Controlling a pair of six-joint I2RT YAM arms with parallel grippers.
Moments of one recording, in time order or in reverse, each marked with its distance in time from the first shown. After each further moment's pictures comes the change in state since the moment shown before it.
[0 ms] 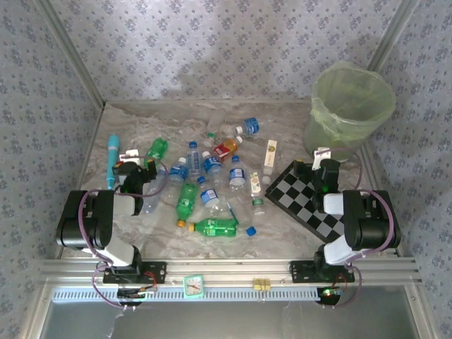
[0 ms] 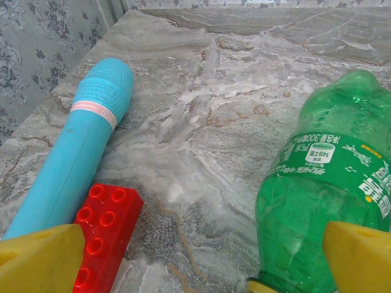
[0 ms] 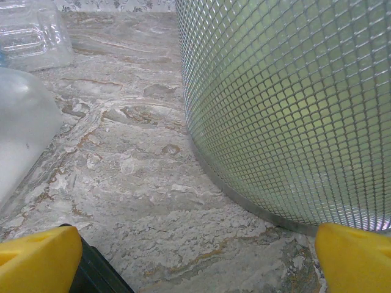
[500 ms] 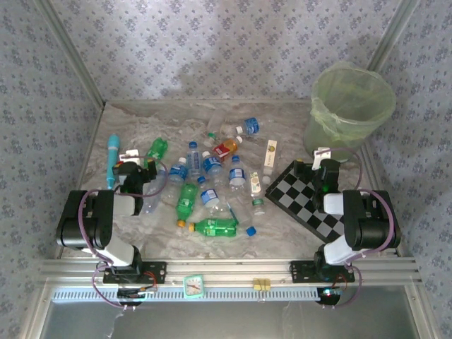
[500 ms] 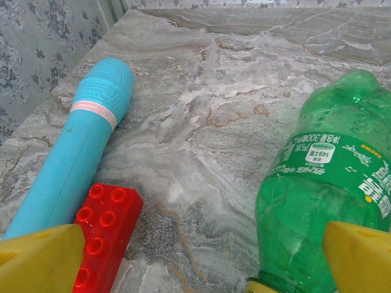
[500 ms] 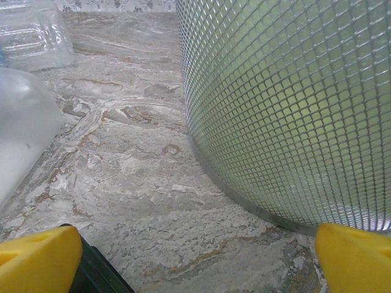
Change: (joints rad) left arm 0.000 0.000 0.000 0.000 0.000 0.000; right arm -0.005 0.000 0.000 0.000 -0.007 0.000
